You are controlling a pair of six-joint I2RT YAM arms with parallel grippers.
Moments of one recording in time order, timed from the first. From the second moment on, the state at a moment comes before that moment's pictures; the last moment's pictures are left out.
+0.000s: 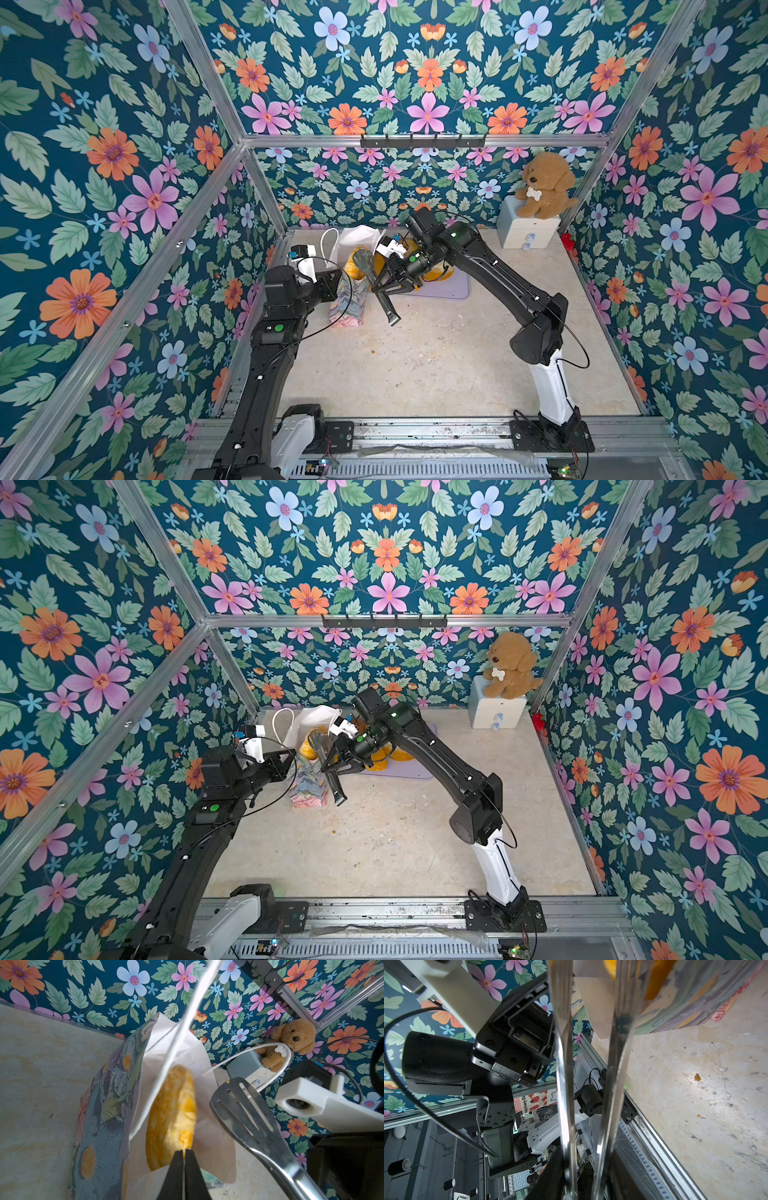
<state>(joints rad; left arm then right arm) -0.01 0.94 0.81 -0.22 0.49 -0.39 0.80 2.13 2.30 -1.12 -0.97 0.64</state>
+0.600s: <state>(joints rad) -0.01 0.96 0.83 -0.23 0.47 -0.38 0.73 1.92 2.01 -0.88 -1.01 0.74</state>
